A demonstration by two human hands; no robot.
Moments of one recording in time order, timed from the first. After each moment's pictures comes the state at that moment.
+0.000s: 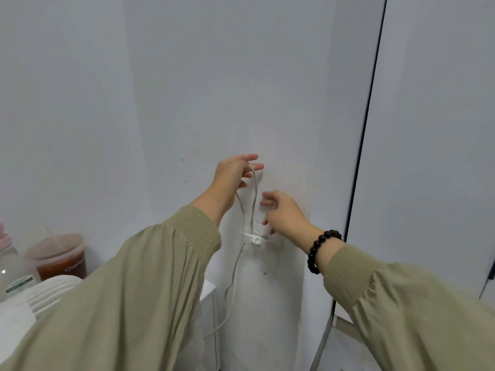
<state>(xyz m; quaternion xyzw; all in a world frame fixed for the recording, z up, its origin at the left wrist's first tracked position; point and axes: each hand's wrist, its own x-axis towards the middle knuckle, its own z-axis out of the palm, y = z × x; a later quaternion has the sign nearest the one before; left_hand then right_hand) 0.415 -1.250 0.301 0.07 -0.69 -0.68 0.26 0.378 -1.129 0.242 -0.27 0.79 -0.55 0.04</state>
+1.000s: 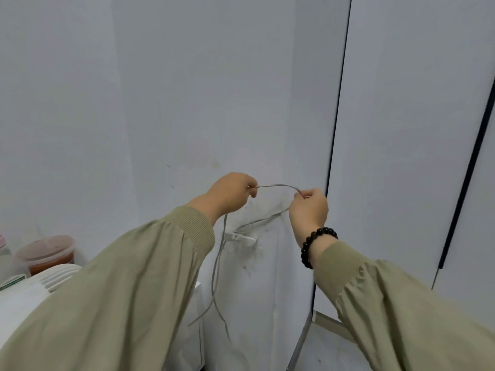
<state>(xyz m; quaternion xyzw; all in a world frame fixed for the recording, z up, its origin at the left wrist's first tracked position) 0.449 -1.205 0.309 -0.02 -0.97 -0.11 0.23 0.396 -1.055 0.260 -0.01 0.73 -0.66 -0.20</state>
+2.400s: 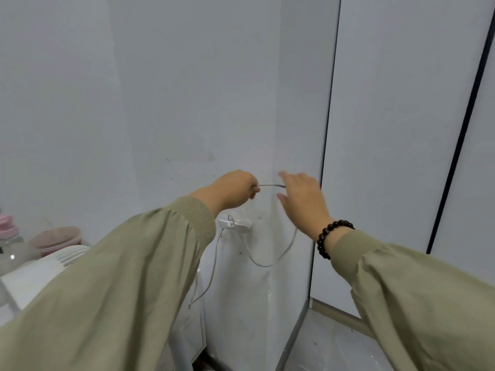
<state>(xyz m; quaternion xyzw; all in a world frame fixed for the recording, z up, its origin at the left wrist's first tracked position) 0.469 -1.174 0.307 -0.04 -0.98 -0.03 0.18 0.402 -1.011 0.251 -0.32 0.83 -0.11 -0.44</state>
